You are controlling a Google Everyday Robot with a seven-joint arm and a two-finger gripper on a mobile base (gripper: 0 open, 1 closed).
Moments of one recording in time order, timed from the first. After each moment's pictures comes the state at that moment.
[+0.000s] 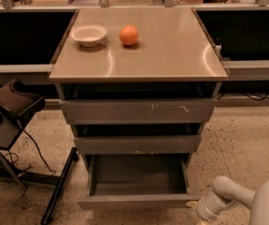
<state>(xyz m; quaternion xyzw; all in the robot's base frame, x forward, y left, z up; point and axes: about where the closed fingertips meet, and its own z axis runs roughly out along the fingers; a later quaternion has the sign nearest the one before) 0.375 -0.265 0.184 -0.62 0.72 0.29 0.07</state>
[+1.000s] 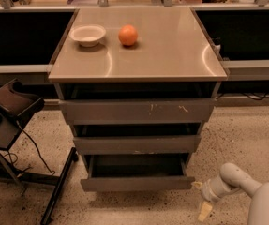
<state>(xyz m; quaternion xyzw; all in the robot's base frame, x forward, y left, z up) 0.466 -0.299 0.196 -0.60 0.75 0.24 0.14</state>
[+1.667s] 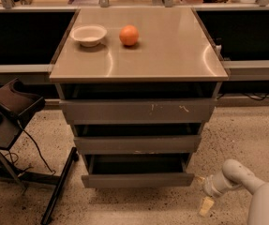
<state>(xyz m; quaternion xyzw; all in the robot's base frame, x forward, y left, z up) 0.492 -0.316 0.204 -0.60 0.76 0.21 0.15</state>
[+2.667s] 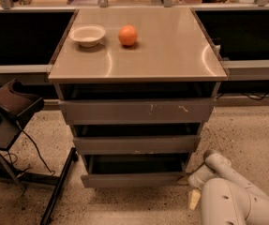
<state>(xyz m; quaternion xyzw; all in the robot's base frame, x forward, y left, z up) 0.515 -0.267 0.154 -0.63 0.70 0.32 0.09</state>
